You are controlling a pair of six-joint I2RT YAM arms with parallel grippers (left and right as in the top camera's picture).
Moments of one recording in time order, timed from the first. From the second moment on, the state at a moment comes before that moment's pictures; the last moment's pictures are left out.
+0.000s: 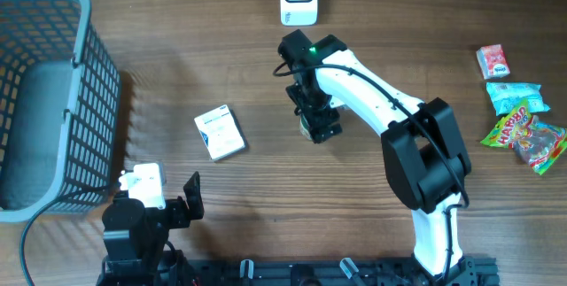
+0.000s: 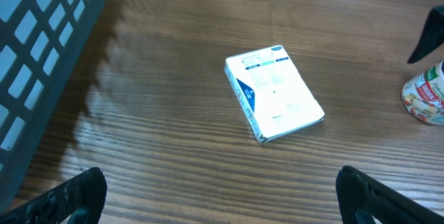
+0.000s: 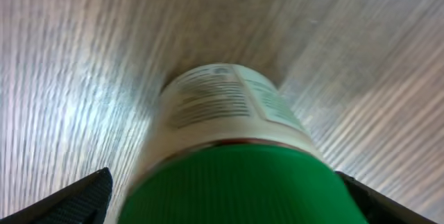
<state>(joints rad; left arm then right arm) 0.05 0.15 0.41 -0.90 0.05 -0.10 0.58 2.14 1.66 -1.14 -0.07 1.66</state>
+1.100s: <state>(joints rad) 0.05 0.15 0.41 -0.90 0.05 -0.10 0.56 2.14 1.85 -1.09 0.14 -0.15</state>
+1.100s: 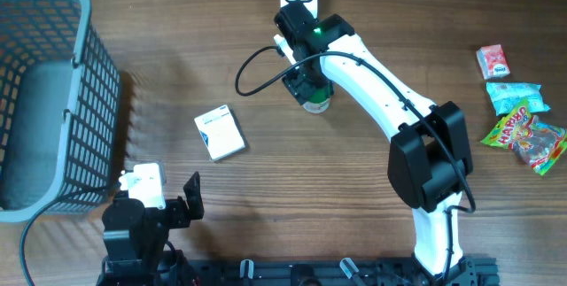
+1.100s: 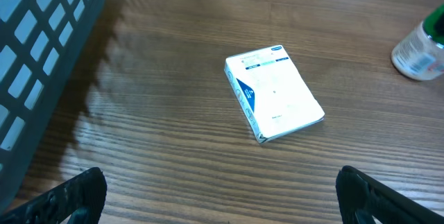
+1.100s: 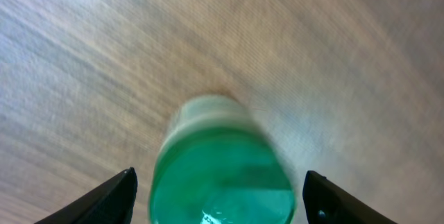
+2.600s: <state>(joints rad) 0.05 0.15 0.41 -0.90 0.05 -0.10 0.31 2.32 2.04 -1.37 -0.36 -0.76</state>
